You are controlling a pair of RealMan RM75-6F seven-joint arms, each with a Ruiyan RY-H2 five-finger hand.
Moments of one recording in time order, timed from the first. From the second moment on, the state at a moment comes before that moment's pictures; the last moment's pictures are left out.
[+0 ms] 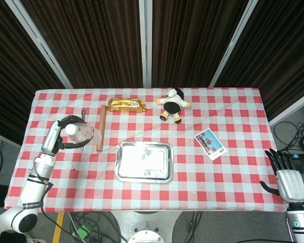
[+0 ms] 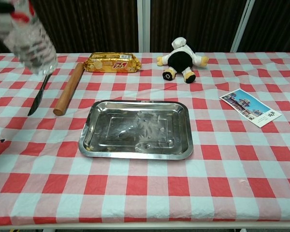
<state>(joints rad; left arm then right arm) -0.43 -1.27 -0.36 -1.76 1.32 1.17 -0.59 0.10 -1.28 0.02 -1.25 -1.53 1.44 0.17</state>
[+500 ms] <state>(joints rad) -0.44 -1.30 -0.28 -1.69 1.26 1.09 -0.58 0.10 -1.28 0.02 -1.25 -1.53 1.43 0.17</state>
